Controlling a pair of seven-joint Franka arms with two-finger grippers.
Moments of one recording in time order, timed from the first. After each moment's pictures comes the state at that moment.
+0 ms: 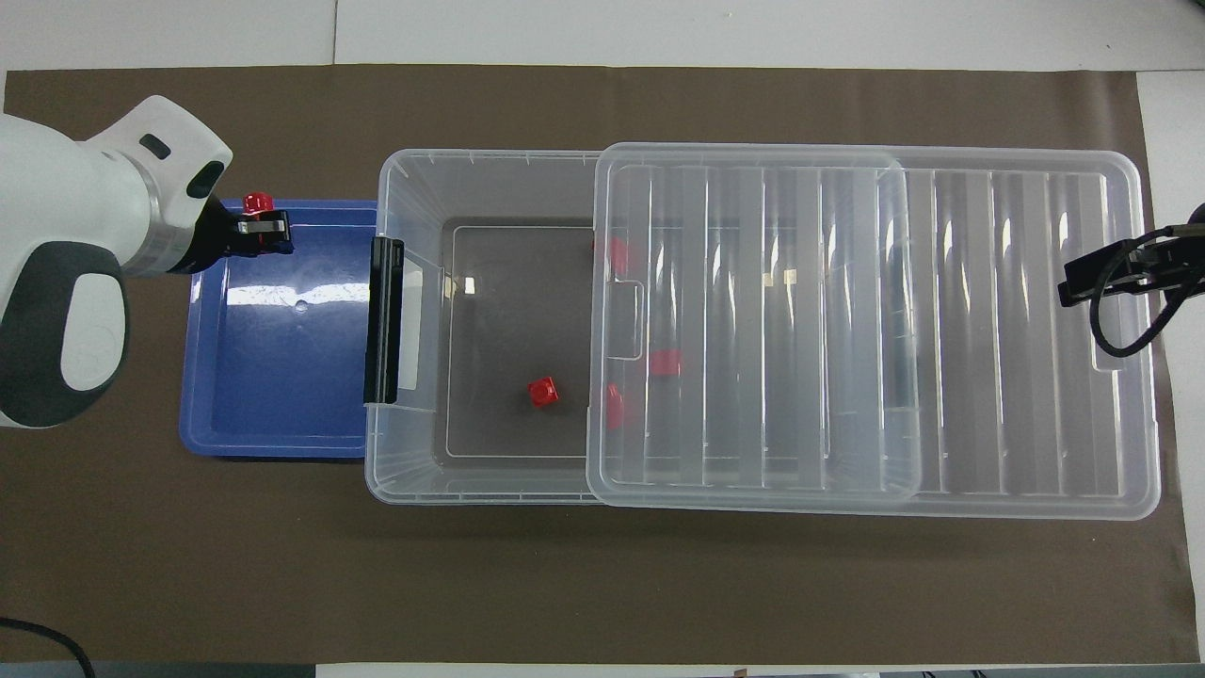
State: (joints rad) left arm -0.17 0.05 -0.08 -1.82 -0.01 2.05 -0.22; right arm -0.09 0.05 0.00 -1.60 -0.02 1.55 -0.09
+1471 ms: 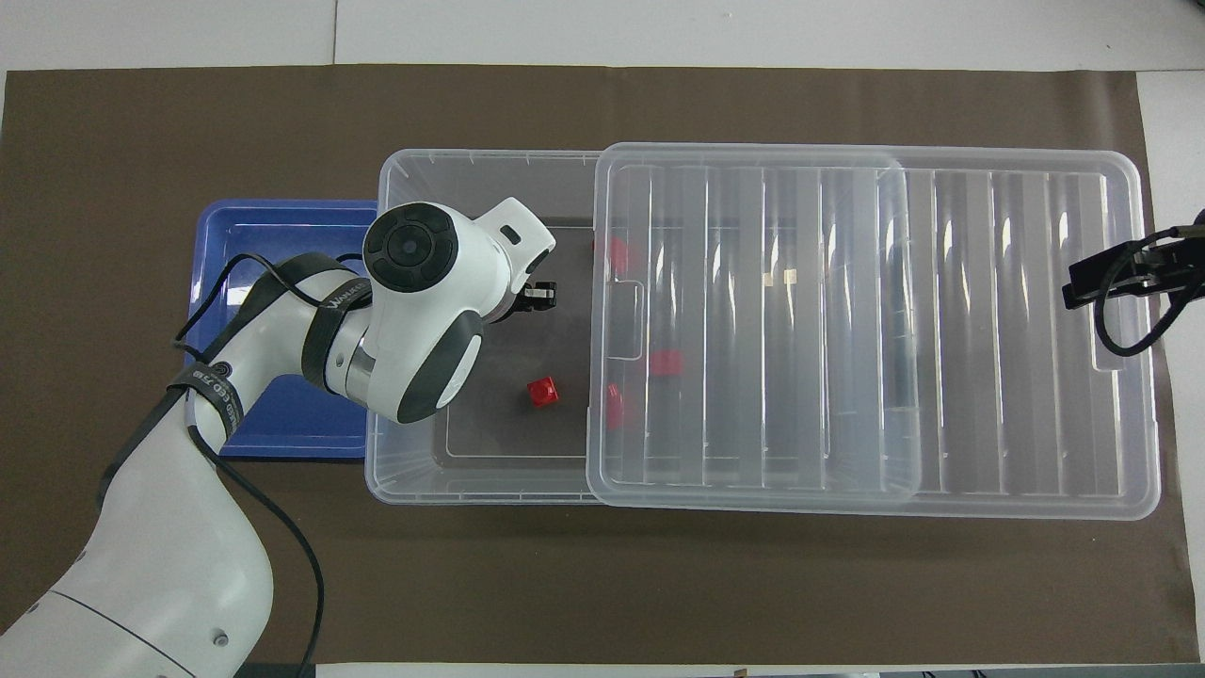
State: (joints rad) left arm -0.43 0.38 -0.13 -1.84 0.00 2.32 -0.44; right arm -0.09 0.05 0.00 -1.60 -0.02 1.54 -0.09
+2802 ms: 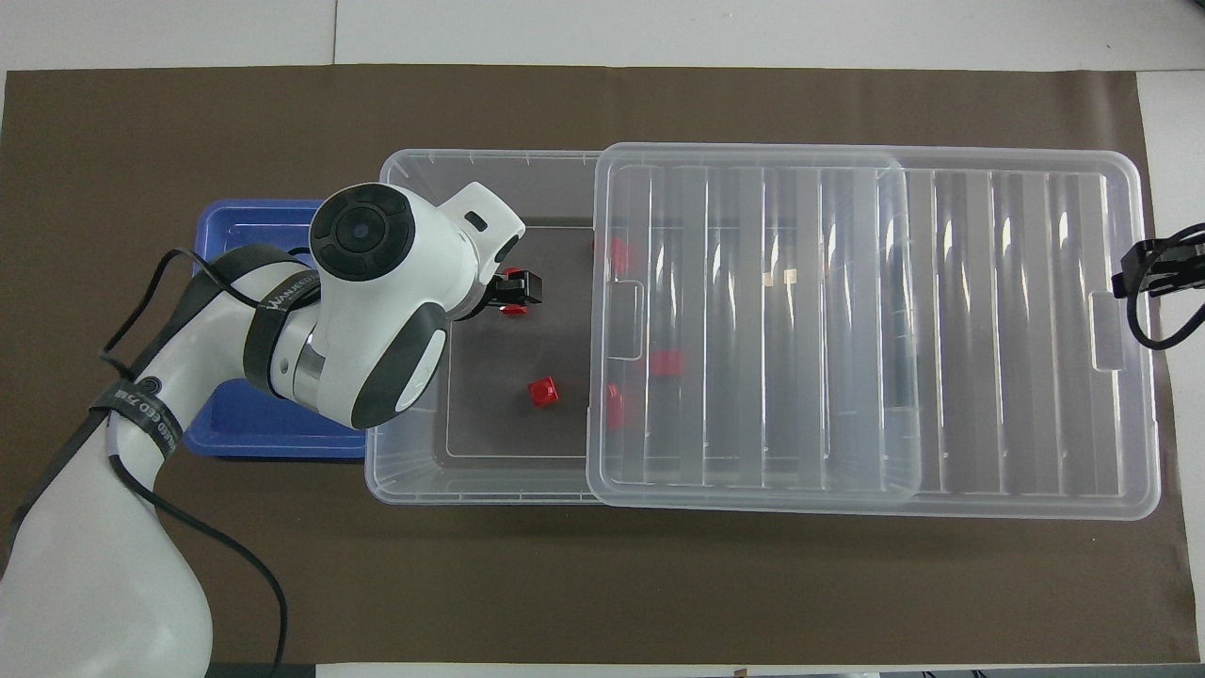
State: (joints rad) left arm -0.41 0.24 -0.12 -1.83 0.00 2.16 -0.47; right arm -0.09 0.05 -0.05 -1.59 -0.02 1.59 -0.16
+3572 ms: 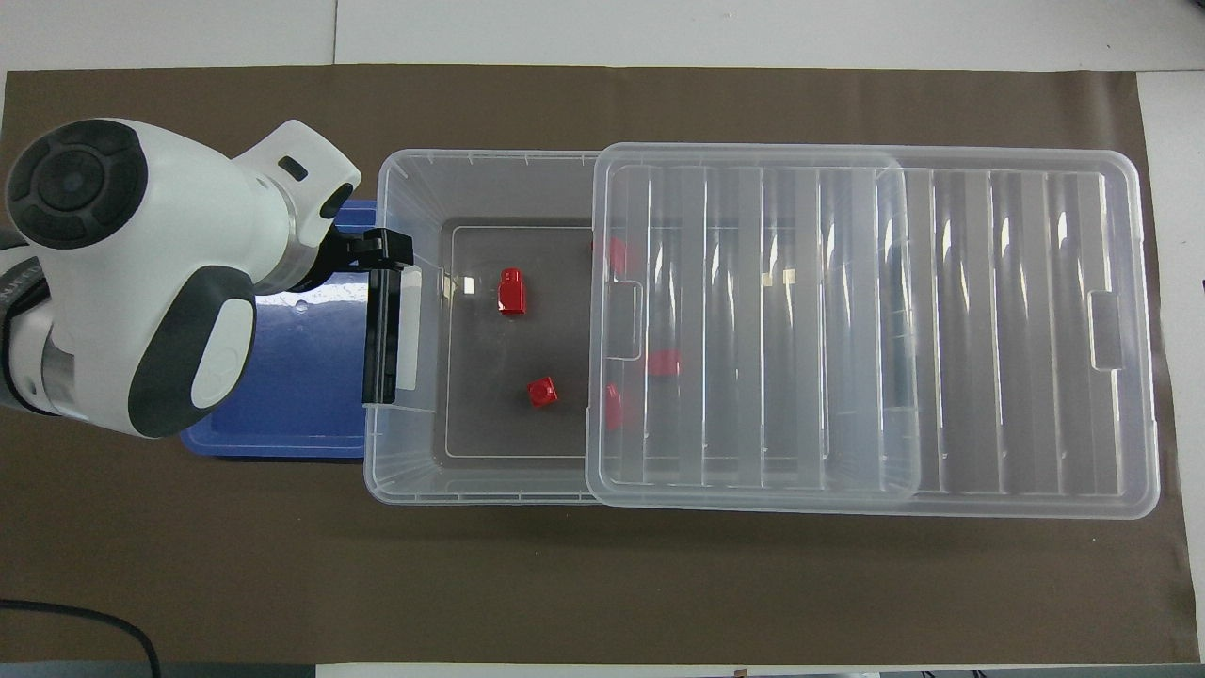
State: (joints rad) left arm -0.23 0.08 -0.10 -1.81 0.01 2.02 -0.32; right arm -0.09 0.06 -0.20 -1.66 -0.02 1.70 -0.33
